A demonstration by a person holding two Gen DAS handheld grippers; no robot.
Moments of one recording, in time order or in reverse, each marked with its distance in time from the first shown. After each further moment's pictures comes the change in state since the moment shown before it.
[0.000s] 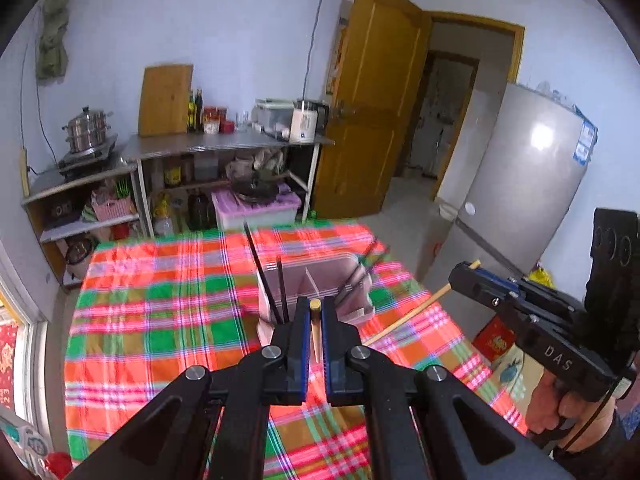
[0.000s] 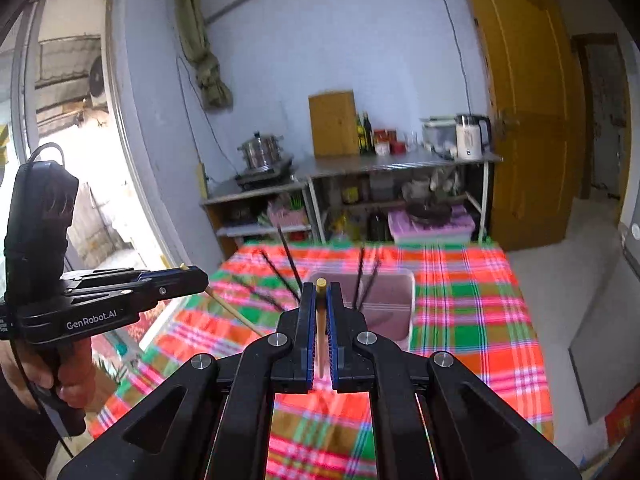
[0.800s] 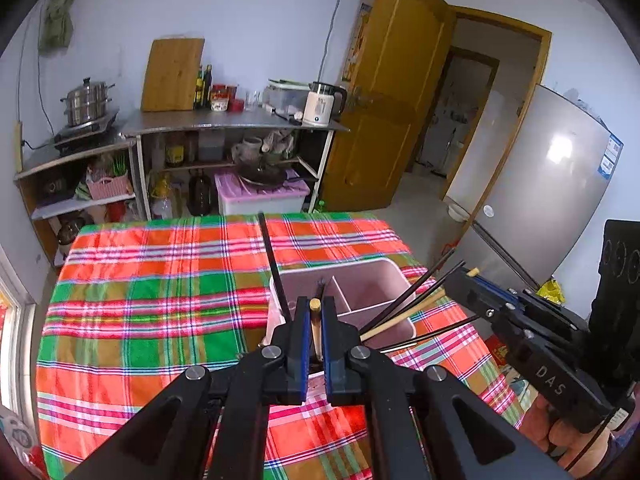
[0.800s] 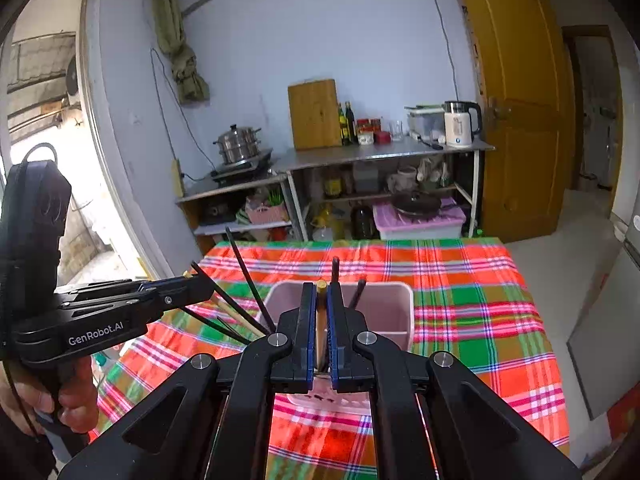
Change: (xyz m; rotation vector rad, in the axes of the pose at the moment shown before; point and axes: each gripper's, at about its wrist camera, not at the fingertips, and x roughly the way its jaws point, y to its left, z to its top) left arm 0.099 0.039 -0.003 -0.071 0.069 -0.001; right arm 0.085 -0.024 -0.004 0.028 0.051 -0.062
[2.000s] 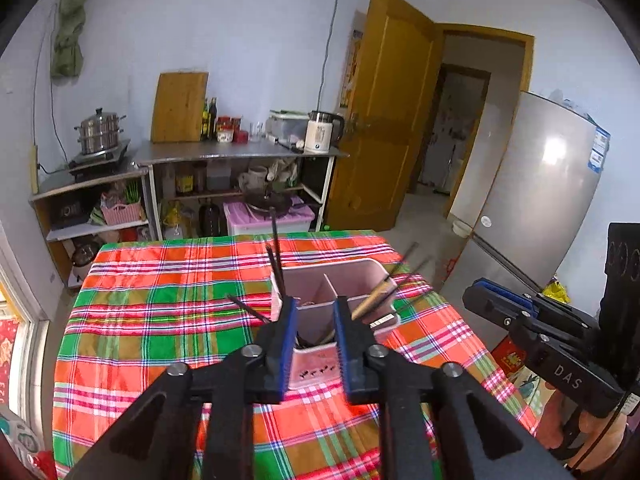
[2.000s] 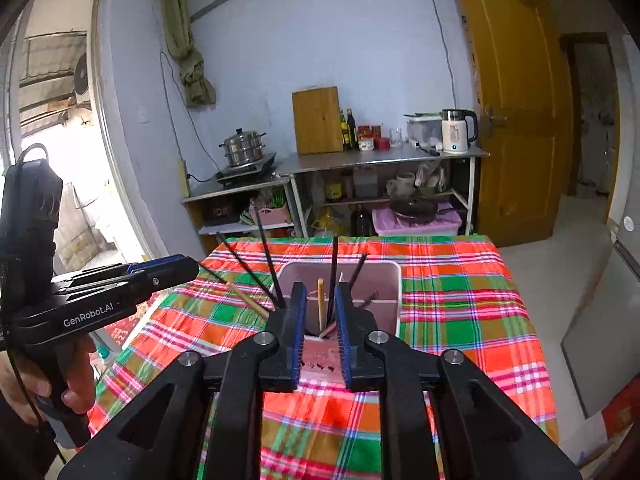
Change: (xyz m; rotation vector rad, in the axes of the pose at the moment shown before) left arm -0.067 -0.027 -0.038 0.051 -0.134 0.036; right arm -0.064 0.012 -0.025 -0.018 -0.039 -0.004
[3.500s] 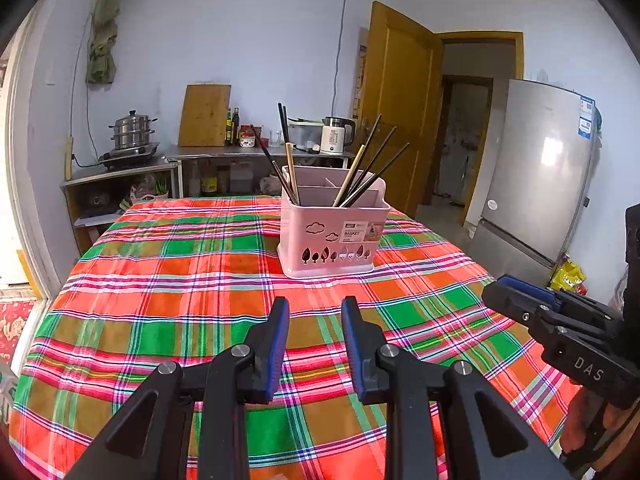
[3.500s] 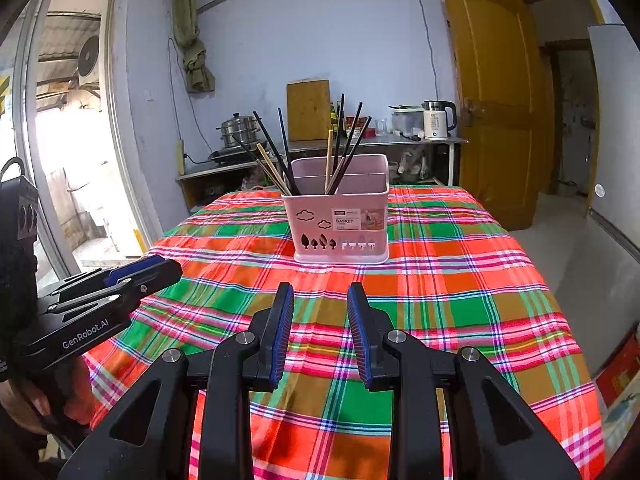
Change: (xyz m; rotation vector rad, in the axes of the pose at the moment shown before) left arm -0.058 -0.025 -0.183 0.009 -0.094 0.087; right arm -0.067 0.023 -0.157 -0.025 -0.020 -0.065
